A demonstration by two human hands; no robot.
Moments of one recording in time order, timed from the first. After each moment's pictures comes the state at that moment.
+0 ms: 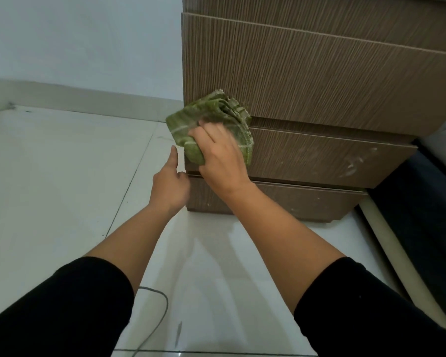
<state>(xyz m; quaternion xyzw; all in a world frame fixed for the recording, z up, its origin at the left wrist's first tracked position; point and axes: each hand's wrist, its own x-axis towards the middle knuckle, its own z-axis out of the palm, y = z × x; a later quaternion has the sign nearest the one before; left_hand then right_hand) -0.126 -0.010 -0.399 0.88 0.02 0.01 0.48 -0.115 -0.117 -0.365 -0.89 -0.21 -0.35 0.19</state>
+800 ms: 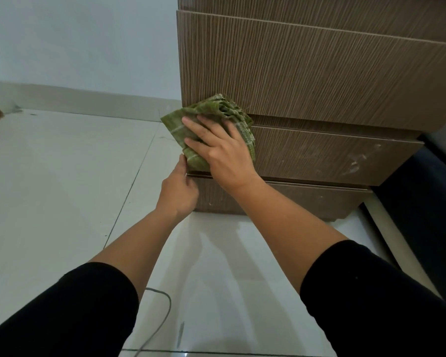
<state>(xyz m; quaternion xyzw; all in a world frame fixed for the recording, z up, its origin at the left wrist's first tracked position) -0.139 -0.021 -0.396 0.89 -0.02 -0.01 0.47 -0.095 -0.144 -0.378 -0.88 -0.28 -0.38 -0.05</state>
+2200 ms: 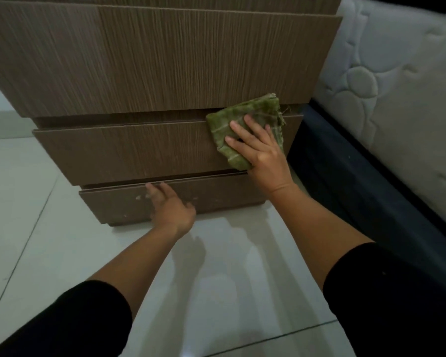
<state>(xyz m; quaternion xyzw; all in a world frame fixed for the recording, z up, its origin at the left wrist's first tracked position) -0.164 -0.192 -0.435 0.94 -0.01 -0.15 0.30 -0.169 -0.399 -0.404 -0.90 -0.13 -0.40 0.04</state>
